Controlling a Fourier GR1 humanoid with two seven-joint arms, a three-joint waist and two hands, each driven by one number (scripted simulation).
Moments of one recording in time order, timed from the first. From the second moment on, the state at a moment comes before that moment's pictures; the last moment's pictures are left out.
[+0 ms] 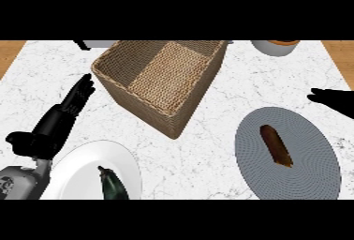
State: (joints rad) left arm -0.20 0.54 -0.29 -1.56 0.30 0.13 -0.05; right arm -0.24 -1.03 0.07 -2.04 0.06 0.65 0.41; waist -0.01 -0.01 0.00
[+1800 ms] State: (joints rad) left arm -0.19 0.35 -0.10 -1.54 0.10 -0.06 -0.01; right arm -0.08 -0.57 0.02 -1.70 0.67 0.48 -0.10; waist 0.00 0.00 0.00
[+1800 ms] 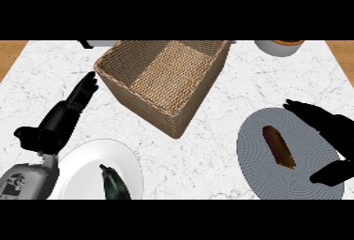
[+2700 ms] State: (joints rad) left arm -0.16 0.28 -0.02 -1.58 0.03 -0.14 0.00; right arm -0.08 -0.47 0.03 -1.69 0.85 0.50 -0.13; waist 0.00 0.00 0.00
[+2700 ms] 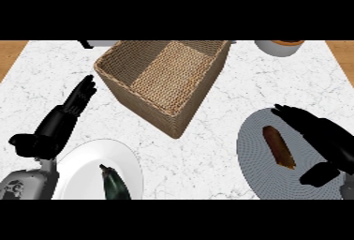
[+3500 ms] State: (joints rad) left arm -0.16 0.22 0.02 -1.59 -0.03 -0.18 0.02; right arm -0.14 -0.39 0.04 -1.49 1.02 0.42 -0.16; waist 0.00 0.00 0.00
